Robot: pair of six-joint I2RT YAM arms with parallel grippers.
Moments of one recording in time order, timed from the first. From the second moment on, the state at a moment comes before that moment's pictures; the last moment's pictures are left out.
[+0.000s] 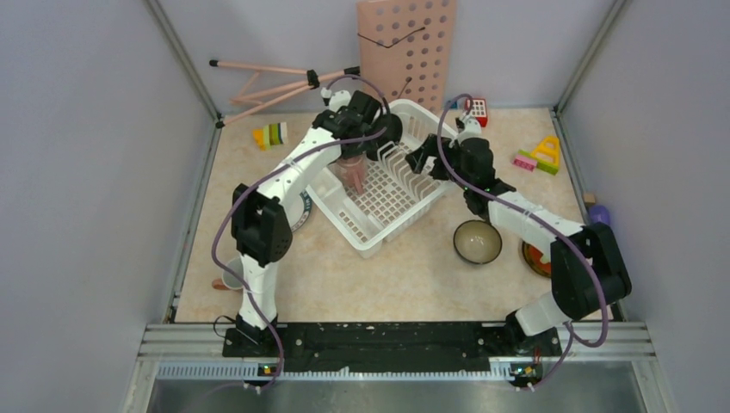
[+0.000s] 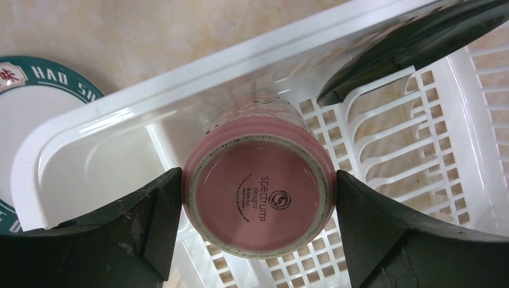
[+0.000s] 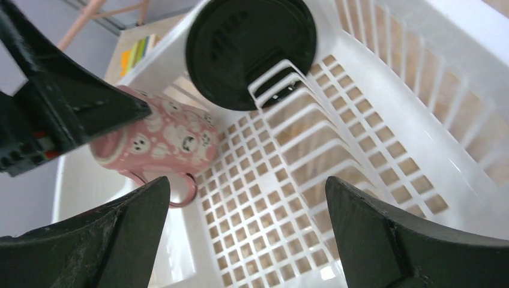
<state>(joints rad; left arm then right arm) -0.55 2.03 1.98 -0.93 -0.49 -0.79 0.42 1.50 0.94 0.30 -0.09 0.53</state>
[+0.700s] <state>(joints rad) -0.48 2.07 1.99 -0.89 -0.36 -0.66 0.42 1.39 0.91 0.11 -0.16 0.53</state>
